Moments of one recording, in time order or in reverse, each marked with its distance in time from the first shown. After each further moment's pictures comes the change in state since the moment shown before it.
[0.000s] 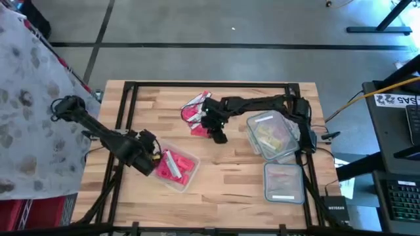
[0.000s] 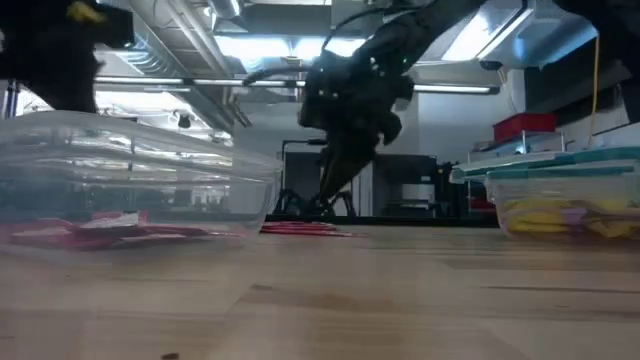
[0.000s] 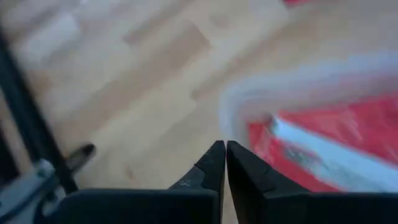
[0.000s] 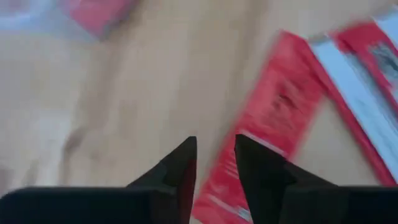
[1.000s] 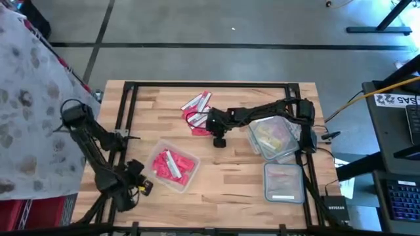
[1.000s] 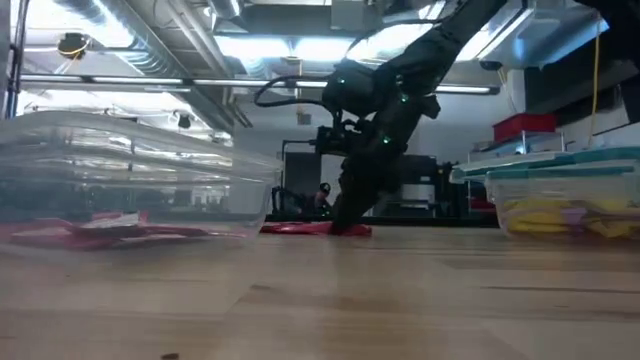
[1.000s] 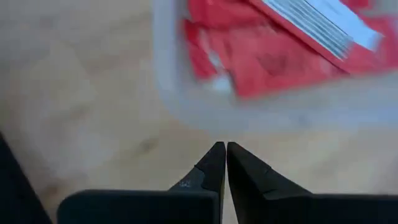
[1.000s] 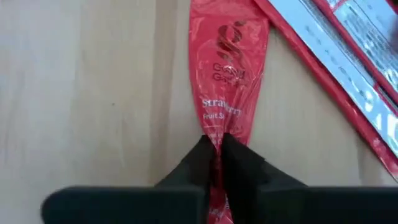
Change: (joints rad) left arm -0.447 0.272 0.000 0.195 0.092 -0.674; right arm 0.043 -0.054 -0.285 0.302 0.349 0.162
